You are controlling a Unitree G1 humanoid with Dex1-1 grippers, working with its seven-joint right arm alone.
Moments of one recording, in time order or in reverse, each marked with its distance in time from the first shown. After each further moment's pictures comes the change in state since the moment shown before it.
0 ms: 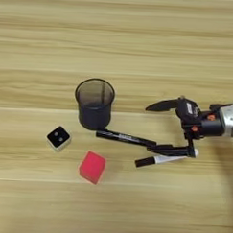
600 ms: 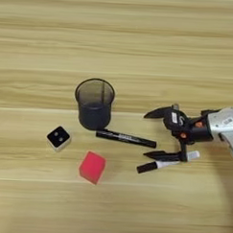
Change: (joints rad) arm -0.002 0.037 0.052 0.067 -0.207 -0.029 -0.125
